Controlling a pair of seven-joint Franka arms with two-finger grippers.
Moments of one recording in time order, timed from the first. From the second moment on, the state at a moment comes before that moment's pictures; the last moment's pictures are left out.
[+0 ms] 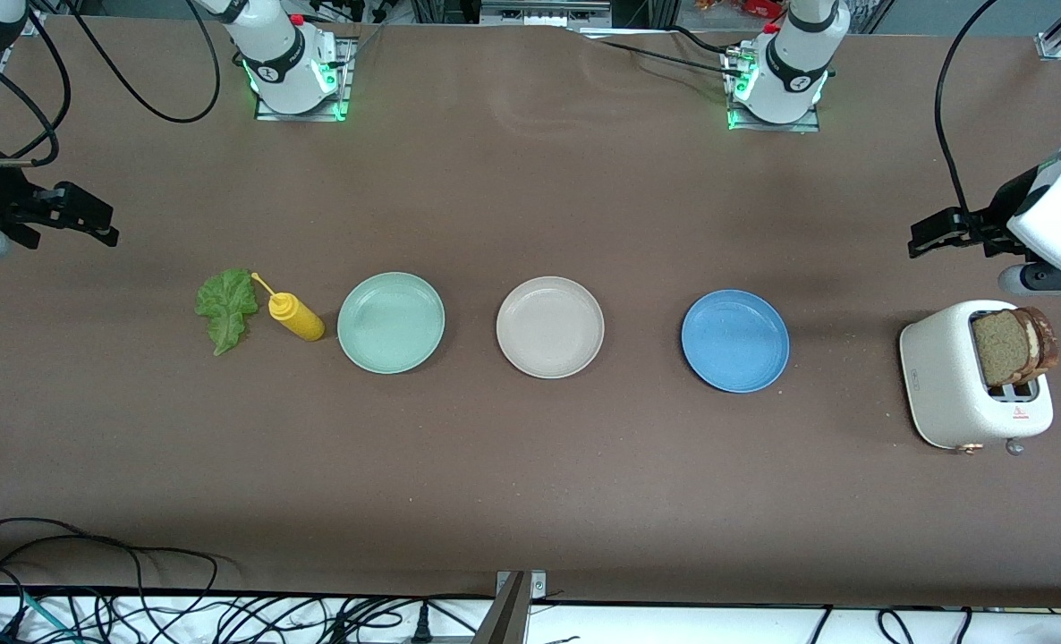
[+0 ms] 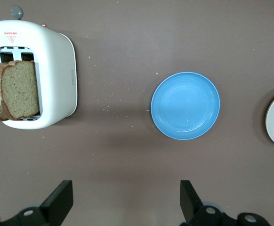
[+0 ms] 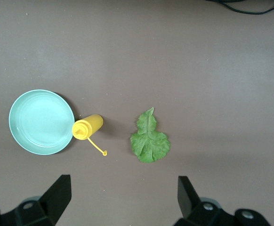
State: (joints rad) left arm 0.03 0.12 -0.04 -1.54 0.00 1.52 -0.05; right arm 0.09 0.03 -0.11 -1.63 0.00 1.68 -0.06
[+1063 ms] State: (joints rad) left arm 0.03 0.12 -0.04 -1.54 0.00 1.53 -0.05; right arm 0.09 0.03 -0.11 -1.64 0.00 1.68 -0.06
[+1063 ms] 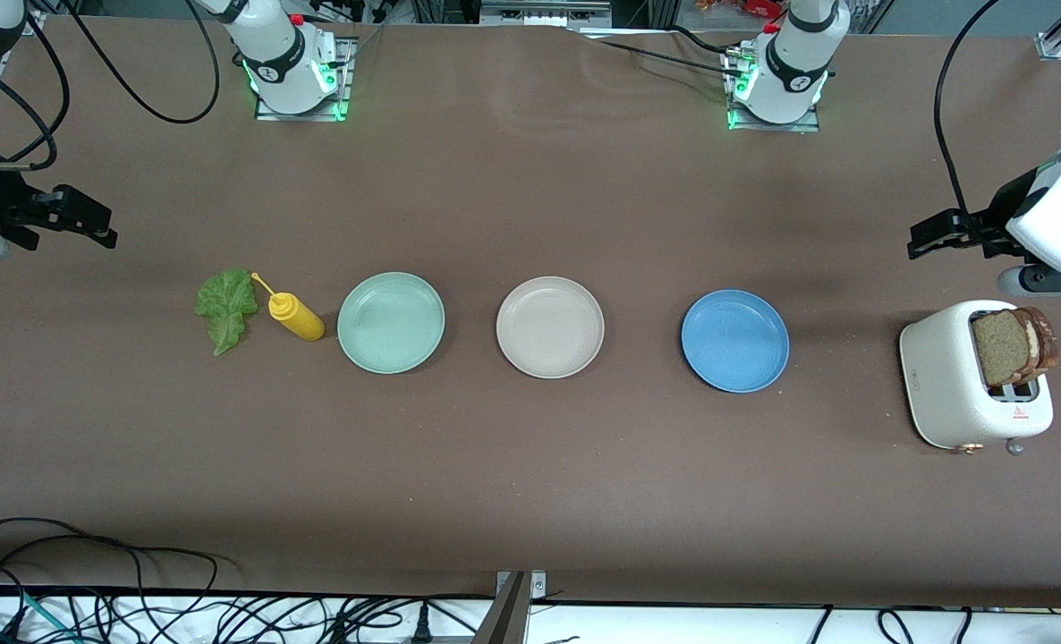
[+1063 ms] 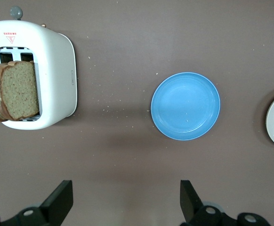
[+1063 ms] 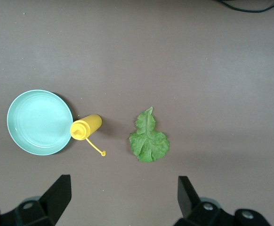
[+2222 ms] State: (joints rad) left arm 0.03 0.13 -0.04 -1.54 0.00 1.53 -0.05; right arm 0.09 0.03 -0.11 -1.64 0.00 1.70 -0.06
